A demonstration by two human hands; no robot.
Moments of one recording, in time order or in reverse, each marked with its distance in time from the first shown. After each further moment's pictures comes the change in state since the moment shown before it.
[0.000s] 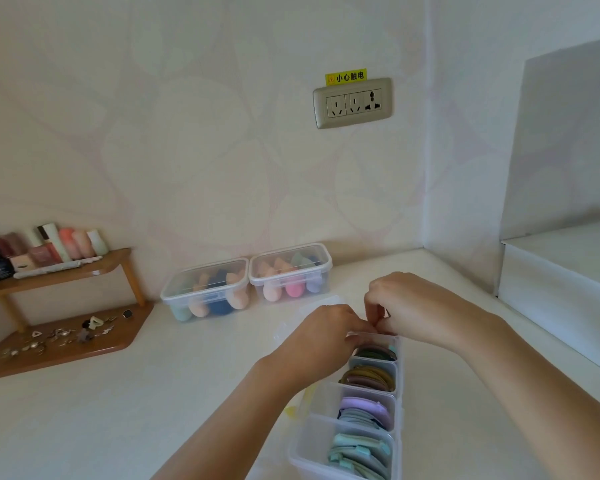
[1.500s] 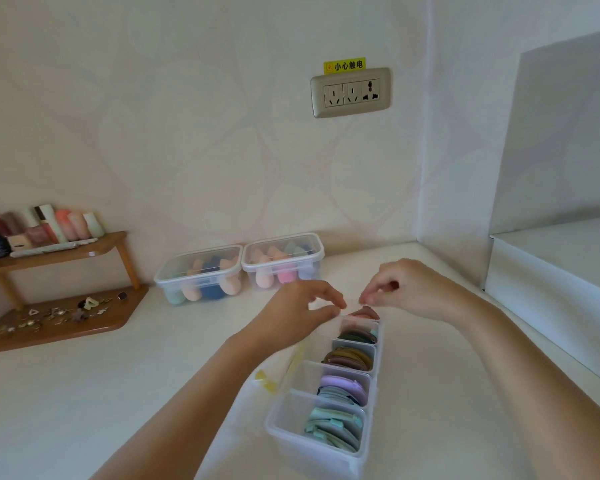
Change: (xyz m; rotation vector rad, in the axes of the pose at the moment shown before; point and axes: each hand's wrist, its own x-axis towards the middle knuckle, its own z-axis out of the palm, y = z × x) left_hand 0.001 -0.024 -0.006 -0.296 0.171 -0.040; right_hand -0.001 0.038 0.010 0.577 0.045 0.128
